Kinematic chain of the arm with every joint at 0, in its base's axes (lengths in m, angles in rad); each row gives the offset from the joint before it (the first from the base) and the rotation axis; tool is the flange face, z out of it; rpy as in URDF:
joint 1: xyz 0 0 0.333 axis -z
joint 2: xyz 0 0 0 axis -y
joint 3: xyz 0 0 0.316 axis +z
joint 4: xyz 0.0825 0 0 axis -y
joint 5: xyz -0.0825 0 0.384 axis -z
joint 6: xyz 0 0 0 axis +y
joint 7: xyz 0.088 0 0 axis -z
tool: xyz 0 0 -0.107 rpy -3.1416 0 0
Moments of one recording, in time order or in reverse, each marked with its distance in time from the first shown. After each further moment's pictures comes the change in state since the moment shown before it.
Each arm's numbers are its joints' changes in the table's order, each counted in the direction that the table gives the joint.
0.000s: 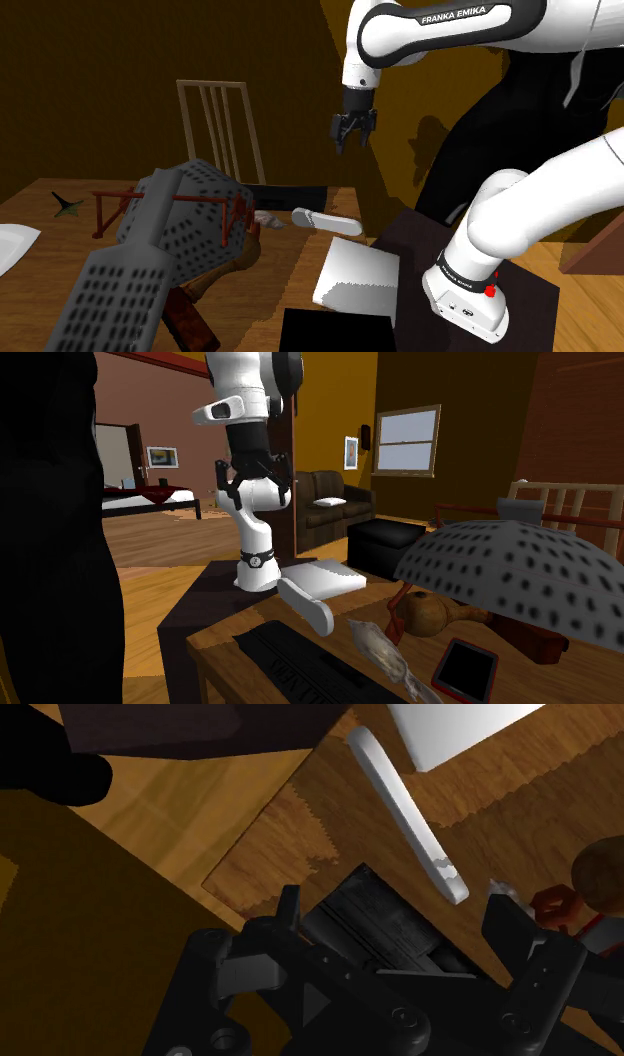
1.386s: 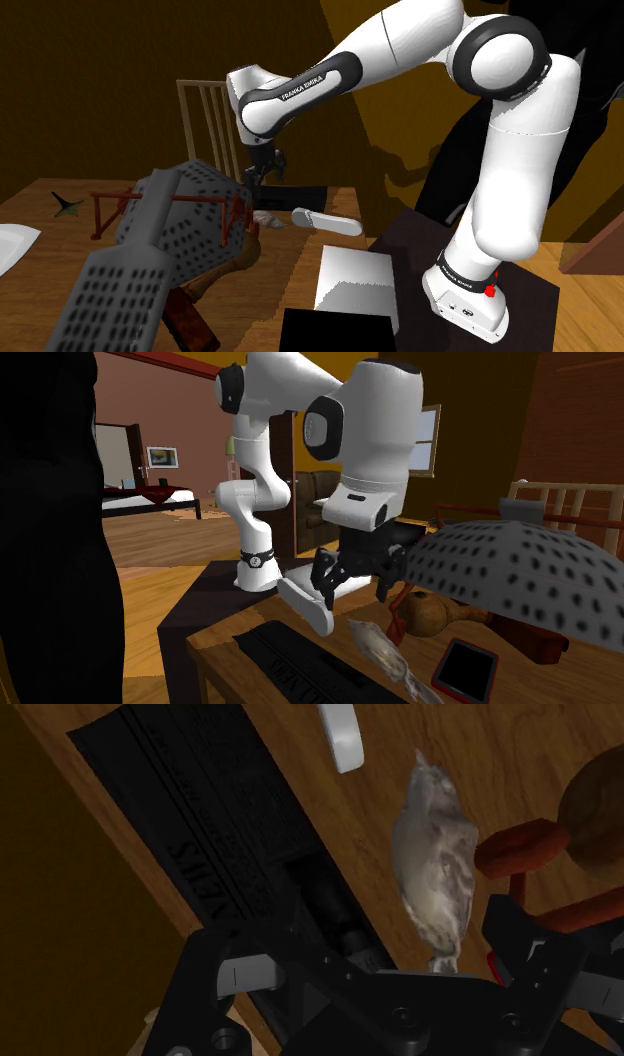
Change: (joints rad) arm -0.151 -0.781 0.184 0.494 0.164 -0.209 0.095
